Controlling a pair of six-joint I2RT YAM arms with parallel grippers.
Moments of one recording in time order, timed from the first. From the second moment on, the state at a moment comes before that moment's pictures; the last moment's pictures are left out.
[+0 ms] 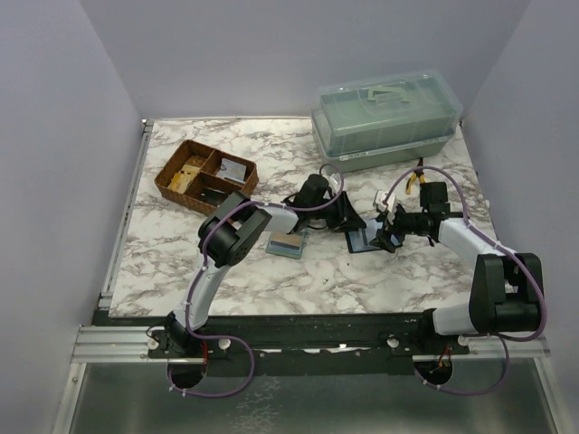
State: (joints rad) left arm -0.74 2.26 1.34 0.48 0.61 -1.08; right arm 0.02 1.40 0.70 -0.30 -0.83 -1.02
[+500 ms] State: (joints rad) left arm -0.76 2.28 1.34 0.48 0.61 -1.12; right arm -0.06 1.41 0.78 -0.40 -0.91 -0.93
